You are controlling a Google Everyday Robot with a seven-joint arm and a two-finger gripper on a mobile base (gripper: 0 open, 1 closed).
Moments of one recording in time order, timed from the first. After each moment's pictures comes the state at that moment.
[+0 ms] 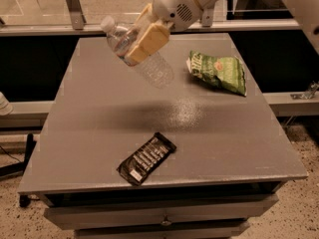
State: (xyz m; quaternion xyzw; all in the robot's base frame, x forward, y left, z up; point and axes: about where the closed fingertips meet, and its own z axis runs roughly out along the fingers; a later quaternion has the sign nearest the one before) arm 0.555 0.052 0.997 -0.69 0.60 0.25 0.33
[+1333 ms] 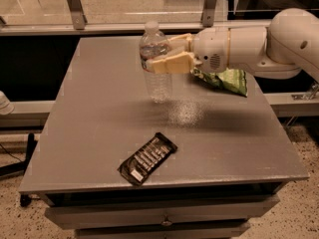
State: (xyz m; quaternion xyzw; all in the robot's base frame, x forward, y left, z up) arm 0.568 -0.004 0.968 -0.49 0.59 0.38 0.52
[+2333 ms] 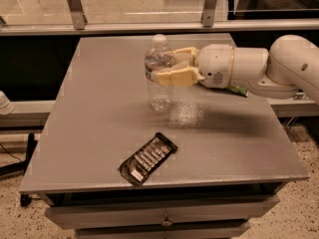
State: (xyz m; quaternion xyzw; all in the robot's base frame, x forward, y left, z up) arm 0.563 -0.017 0.944 -0.47 0.57 0.39 0.55
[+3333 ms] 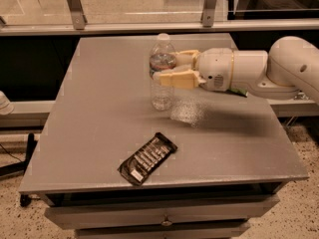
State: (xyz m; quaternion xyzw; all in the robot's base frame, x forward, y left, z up) arm 0.562 -0.019 0.930 -0.47 0.59 0.39 0.53
